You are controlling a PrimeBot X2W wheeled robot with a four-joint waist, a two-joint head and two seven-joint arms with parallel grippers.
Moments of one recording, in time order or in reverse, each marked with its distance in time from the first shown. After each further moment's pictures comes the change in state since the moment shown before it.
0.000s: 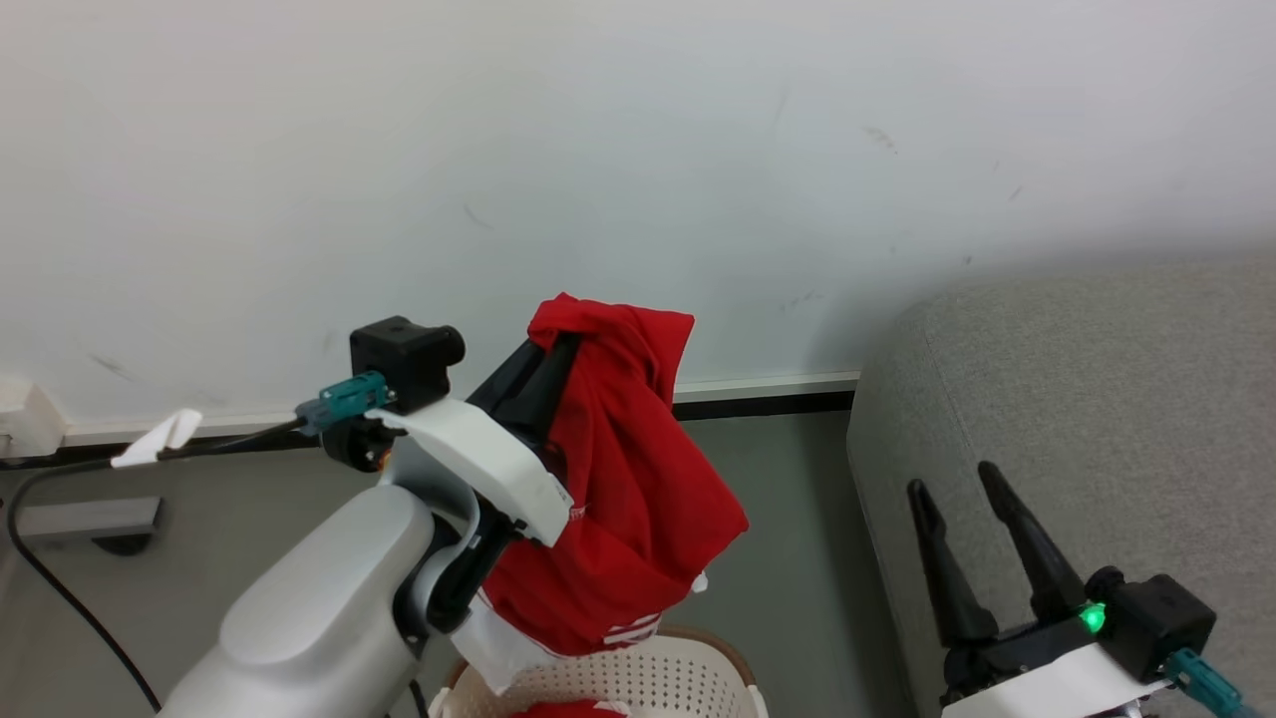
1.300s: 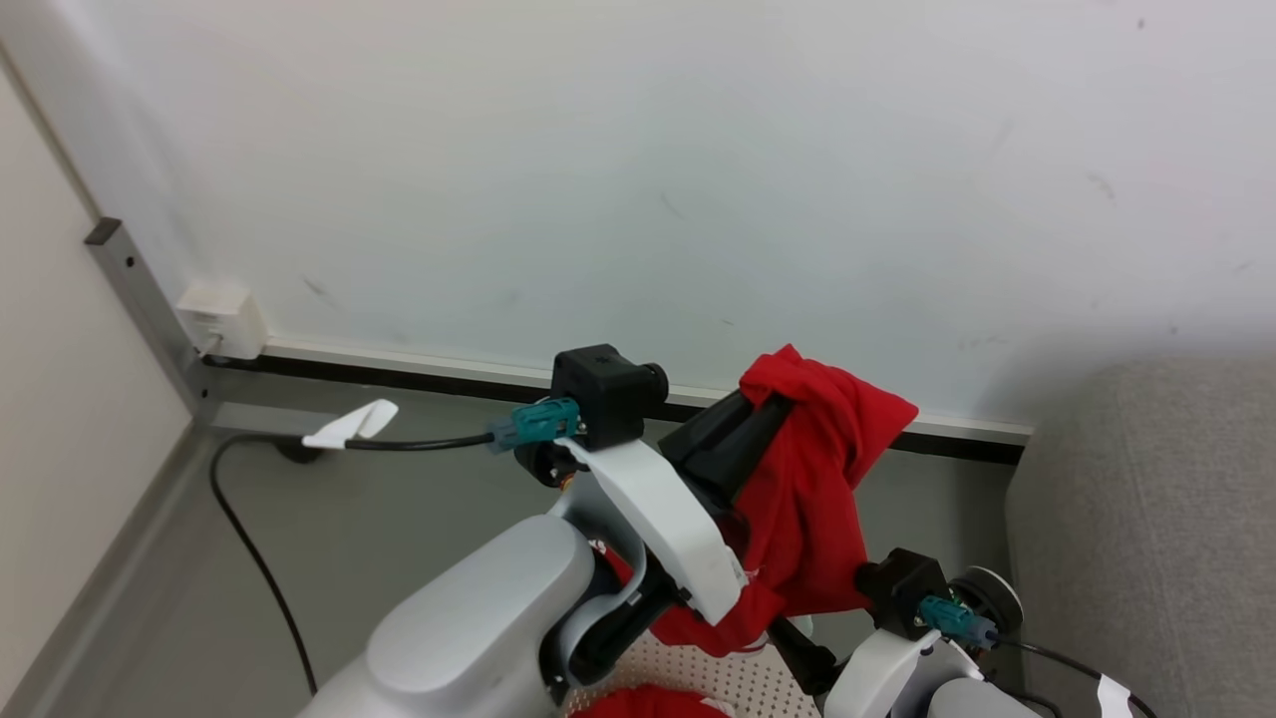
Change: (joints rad) left arm -0.034 -0.150 -0.134 -0.090 -0.005 -0.056 0.063; right arm -0.365 0.005 0.605 0.574 0.161 0.001 0.000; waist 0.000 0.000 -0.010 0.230
